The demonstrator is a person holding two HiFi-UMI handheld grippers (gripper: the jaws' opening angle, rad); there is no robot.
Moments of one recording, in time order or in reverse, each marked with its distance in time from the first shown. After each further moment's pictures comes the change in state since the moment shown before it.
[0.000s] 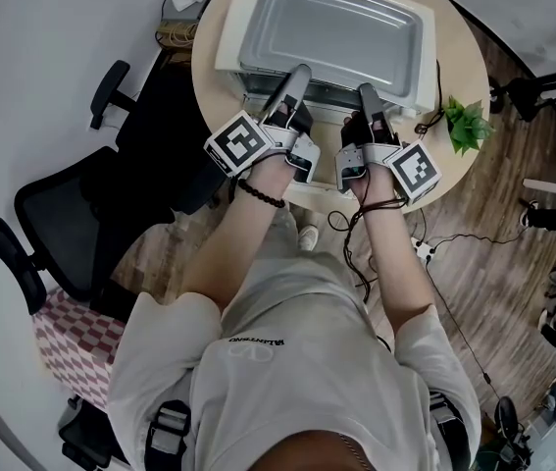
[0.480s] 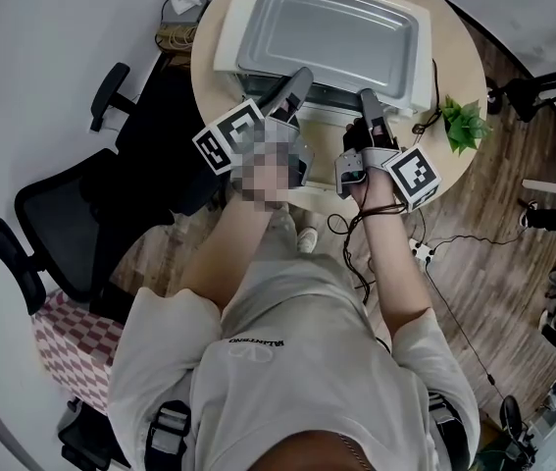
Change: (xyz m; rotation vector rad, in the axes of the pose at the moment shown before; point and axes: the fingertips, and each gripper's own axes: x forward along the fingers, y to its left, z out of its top) left arm -0.006 0.003 -0.006 0.156 0.152 0.231; right arm -0.015 -0.001 0.004 -0.036 -0.011 -0.050
